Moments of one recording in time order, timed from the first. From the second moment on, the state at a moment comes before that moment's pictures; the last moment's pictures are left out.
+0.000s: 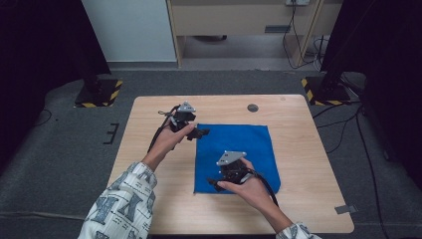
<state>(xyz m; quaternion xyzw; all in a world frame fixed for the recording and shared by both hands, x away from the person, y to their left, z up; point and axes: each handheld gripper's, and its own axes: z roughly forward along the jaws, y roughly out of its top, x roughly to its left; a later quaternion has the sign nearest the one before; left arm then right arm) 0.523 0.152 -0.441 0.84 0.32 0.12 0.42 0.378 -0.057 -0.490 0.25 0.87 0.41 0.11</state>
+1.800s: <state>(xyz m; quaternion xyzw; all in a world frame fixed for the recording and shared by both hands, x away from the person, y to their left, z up) 0.533 0.153 -0.434 0.84 0.35 0.13 0.39 0.359 -0.006 -0.528 0.25 0.89 0.37 0.10</state>
